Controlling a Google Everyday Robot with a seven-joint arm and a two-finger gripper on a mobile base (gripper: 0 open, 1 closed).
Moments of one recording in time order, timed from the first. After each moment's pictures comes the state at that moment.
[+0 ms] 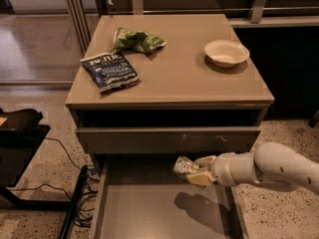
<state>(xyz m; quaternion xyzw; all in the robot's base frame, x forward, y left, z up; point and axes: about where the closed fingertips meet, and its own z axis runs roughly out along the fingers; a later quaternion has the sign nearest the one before) 0.490 -0.129 0.581 -0.40 0.82 0.24 0.33</state>
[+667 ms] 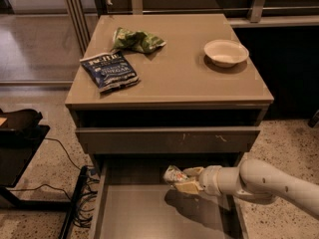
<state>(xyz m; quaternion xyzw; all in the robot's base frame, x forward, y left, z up) 0.497 -0.095 0.508 -0.37 0.81 0.31 0.35</state>
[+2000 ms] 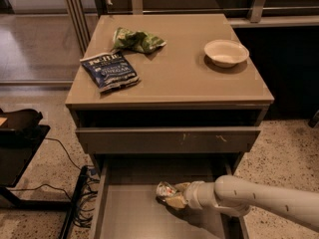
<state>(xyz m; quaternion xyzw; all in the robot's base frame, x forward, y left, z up) 0.492 -0.063 0.394 -0.37 0.84 0.27 0.31</state>
